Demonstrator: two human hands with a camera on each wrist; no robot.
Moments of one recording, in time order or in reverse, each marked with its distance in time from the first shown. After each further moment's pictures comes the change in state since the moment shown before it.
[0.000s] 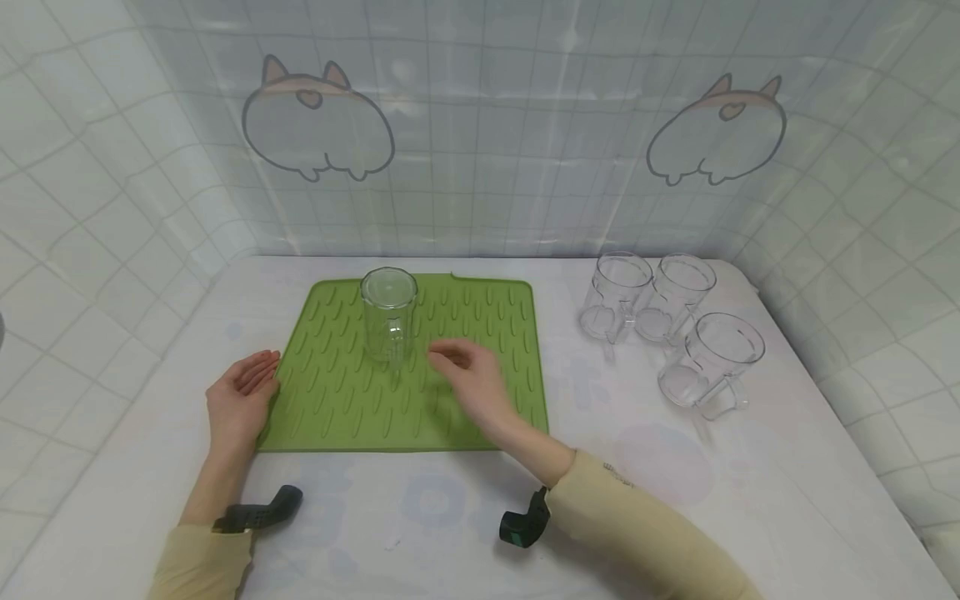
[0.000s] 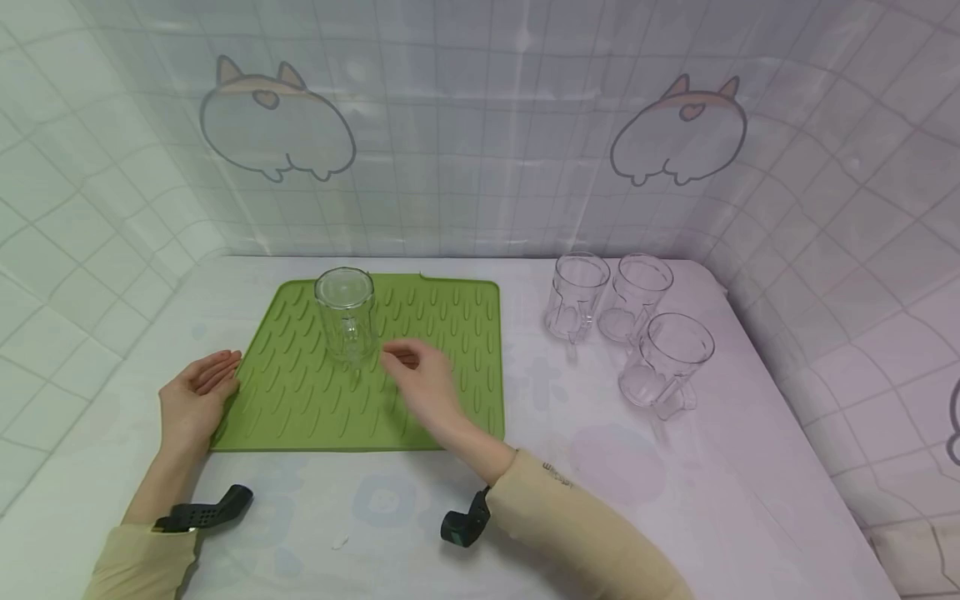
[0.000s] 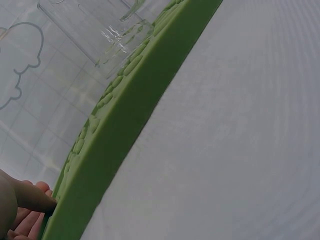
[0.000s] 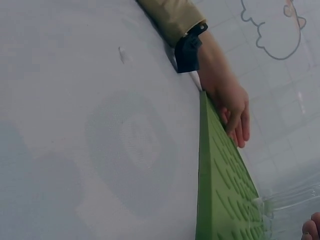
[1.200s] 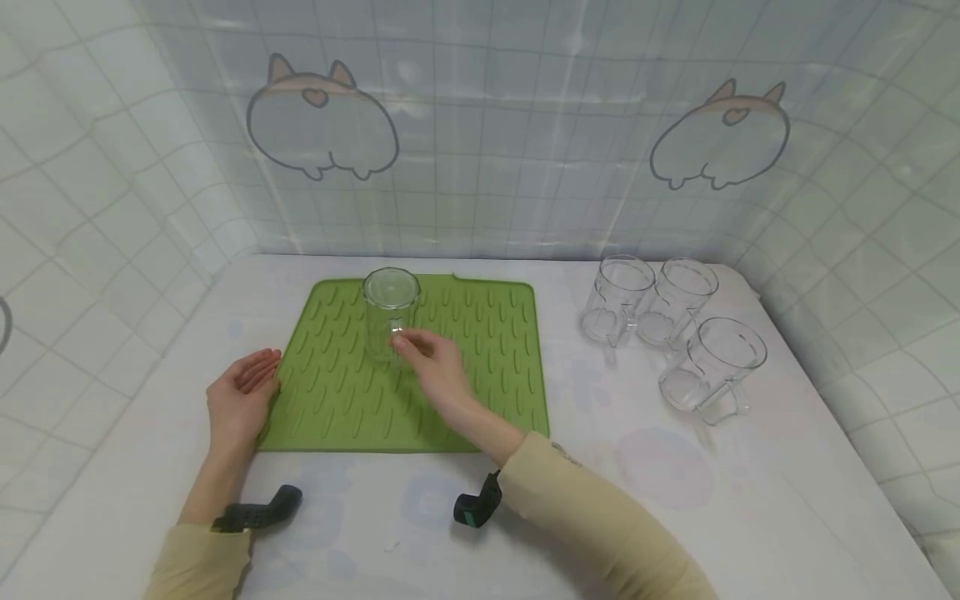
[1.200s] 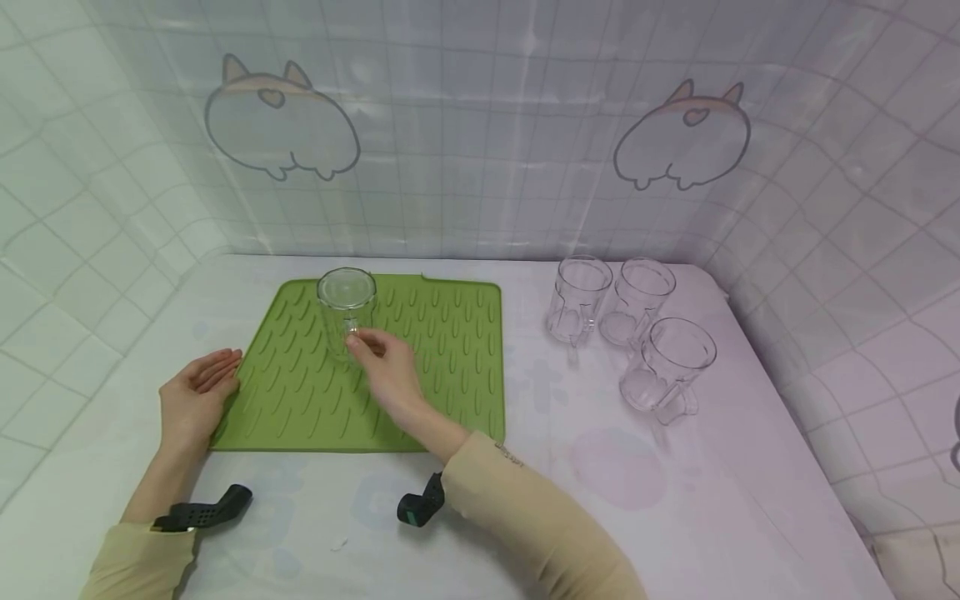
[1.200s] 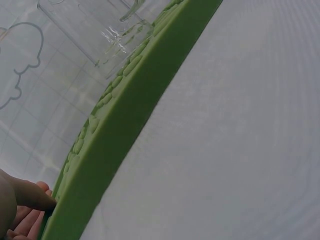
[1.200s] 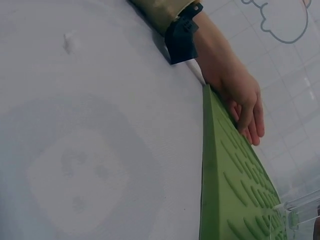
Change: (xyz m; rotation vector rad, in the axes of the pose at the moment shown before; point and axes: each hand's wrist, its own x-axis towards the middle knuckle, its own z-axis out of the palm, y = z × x) left_hand -0.002 -0.001 -0.001 0.002 0.000 0.015; right_hand 0.034 0.012 0.045 0.123 -0.051 -0.019
